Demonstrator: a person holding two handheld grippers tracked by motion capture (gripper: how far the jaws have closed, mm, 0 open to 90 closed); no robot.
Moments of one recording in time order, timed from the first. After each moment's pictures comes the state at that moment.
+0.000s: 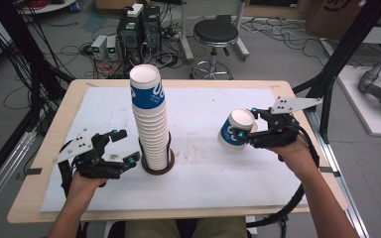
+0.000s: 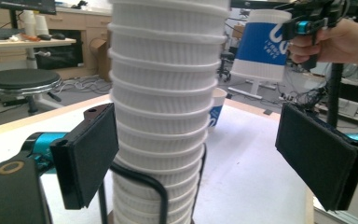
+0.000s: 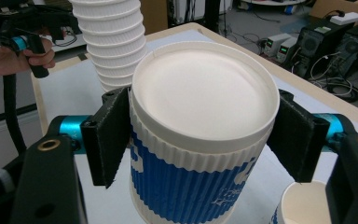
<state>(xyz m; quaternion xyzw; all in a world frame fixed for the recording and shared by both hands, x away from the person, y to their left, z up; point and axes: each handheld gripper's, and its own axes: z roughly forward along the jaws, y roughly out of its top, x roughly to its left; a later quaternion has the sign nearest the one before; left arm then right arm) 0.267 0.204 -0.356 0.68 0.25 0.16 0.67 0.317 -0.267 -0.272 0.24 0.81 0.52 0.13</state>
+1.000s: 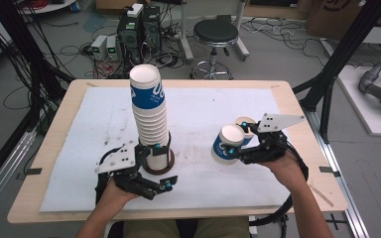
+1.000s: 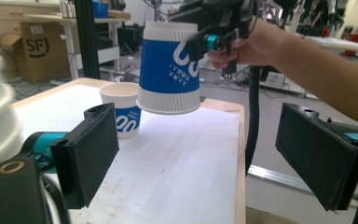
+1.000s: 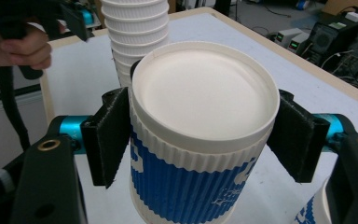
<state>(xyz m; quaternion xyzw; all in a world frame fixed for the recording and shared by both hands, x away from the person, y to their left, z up) 0.253 0.115 -0.357 0.73 0.14 0.08 0.67 0.301 -0.249 -0.303 0.21 0.83 0.50 0.13</state>
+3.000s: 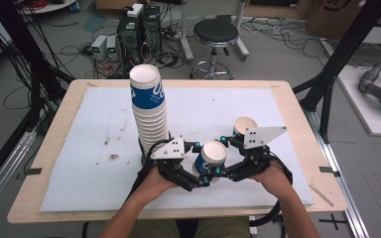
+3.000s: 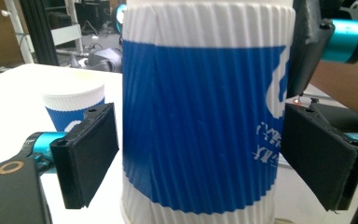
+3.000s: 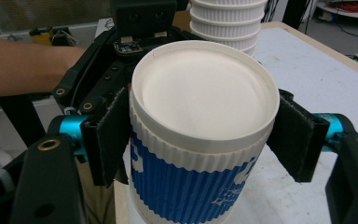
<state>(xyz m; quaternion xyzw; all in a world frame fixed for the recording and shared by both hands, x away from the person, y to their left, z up) 0.293 0.031 -0.378 0.77 0.08 0.03 0.63 0.287 -0.218 -0.325 0.12 0.83 0.54 0.05</state>
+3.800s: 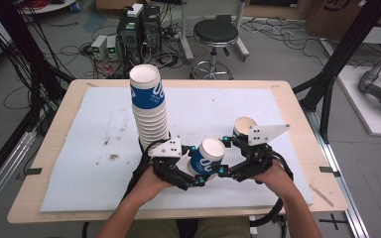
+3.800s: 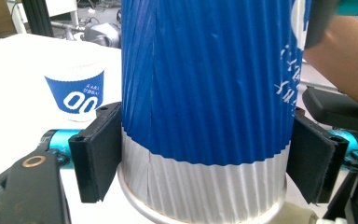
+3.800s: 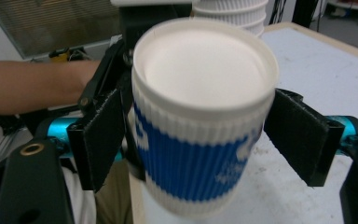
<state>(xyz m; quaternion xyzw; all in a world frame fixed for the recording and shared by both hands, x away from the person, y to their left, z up) 0.293 0.042 -0.376 0.79 0.10 0.01 0.60 0.291 -0.225 -0.327 0.14 0.82 0.56 0.01</state>
